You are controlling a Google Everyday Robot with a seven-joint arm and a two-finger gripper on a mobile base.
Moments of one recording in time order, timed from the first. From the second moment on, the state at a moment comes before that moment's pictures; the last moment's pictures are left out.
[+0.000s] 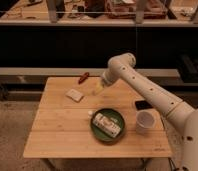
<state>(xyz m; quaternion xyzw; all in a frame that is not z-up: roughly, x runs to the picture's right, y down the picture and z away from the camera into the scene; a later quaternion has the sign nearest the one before) 0.031 -0.026 0.863 0.09 -0.25 -0.87 0.43</state>
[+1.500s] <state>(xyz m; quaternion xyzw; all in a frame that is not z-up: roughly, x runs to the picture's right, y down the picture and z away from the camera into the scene) -0.060 -0.074 0.944 0.14 -0.21 -0.87 0.43</state>
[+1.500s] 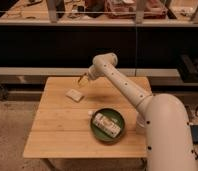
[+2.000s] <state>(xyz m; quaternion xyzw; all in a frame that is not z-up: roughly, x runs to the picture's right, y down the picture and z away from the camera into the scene) -0.086 -0.082 0.951 0.15 -0.22 -0.86 0.44</state>
